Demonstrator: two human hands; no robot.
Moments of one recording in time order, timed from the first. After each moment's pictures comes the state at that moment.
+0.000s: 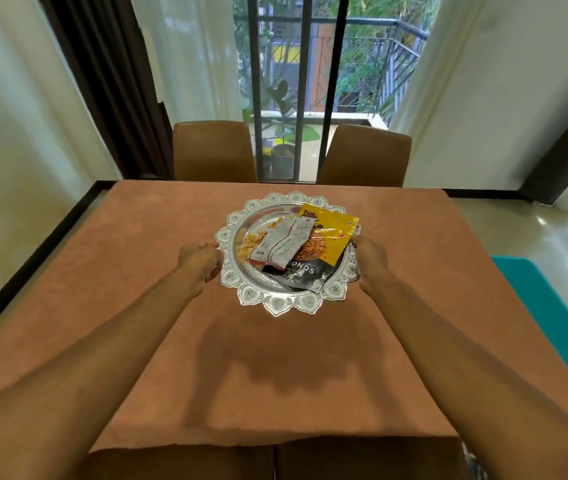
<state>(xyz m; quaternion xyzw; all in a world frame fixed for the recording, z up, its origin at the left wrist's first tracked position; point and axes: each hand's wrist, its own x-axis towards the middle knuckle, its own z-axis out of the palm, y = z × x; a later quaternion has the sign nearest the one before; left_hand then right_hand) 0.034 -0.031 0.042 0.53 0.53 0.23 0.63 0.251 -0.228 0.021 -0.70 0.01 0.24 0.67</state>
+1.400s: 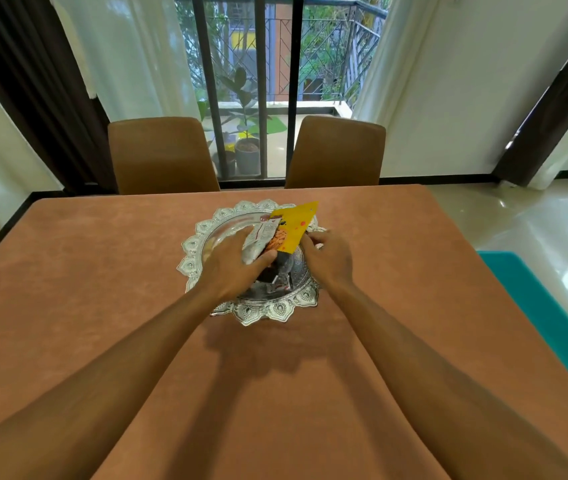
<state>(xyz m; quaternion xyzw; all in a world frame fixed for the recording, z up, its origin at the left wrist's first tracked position) 0.191 -0.015 -0.005 0.90 0.26 0.12 0.32 0.331 -0.157 -0.028 -0.85 -0.24 0.00 0.46</state>
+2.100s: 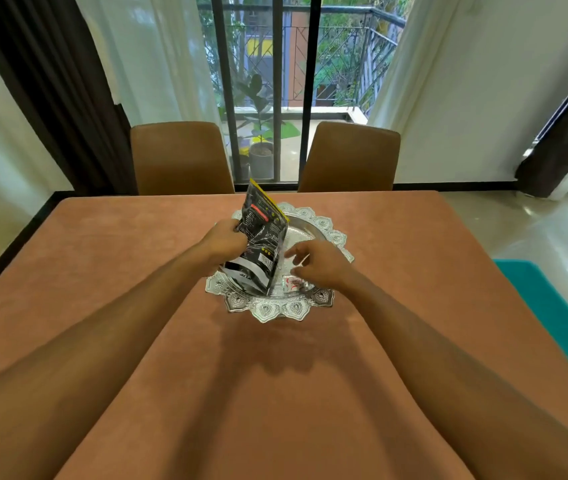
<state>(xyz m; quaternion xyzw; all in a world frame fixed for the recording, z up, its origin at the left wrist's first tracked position) 0.185 0.020 0.053 0.79 0.35 0.04 0.50 0.326 -0.142 -0.008 -0.84 -0.45 0.17 0.26</state>
